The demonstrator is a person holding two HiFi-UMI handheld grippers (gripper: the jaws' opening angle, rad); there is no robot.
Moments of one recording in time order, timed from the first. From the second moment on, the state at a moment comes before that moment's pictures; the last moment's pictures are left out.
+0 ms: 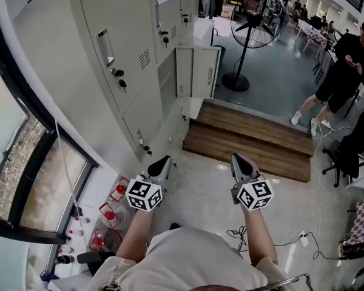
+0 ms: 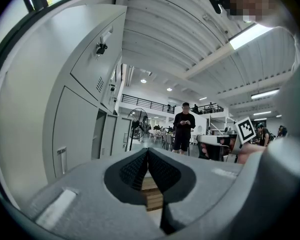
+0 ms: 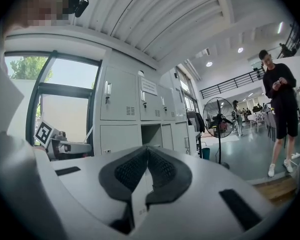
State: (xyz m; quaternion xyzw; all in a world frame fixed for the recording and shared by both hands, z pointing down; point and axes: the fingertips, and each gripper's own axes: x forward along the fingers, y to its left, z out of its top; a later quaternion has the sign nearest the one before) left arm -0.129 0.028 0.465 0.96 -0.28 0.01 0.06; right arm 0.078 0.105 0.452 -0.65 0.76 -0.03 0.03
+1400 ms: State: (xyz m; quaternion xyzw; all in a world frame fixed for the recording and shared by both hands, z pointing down) left arm -0.136 0.006 0.485 0.96 -0.26 0.02 0.08; right arm 0.058 0.085 0.467 -0.66 0.75 -0.05 0.01
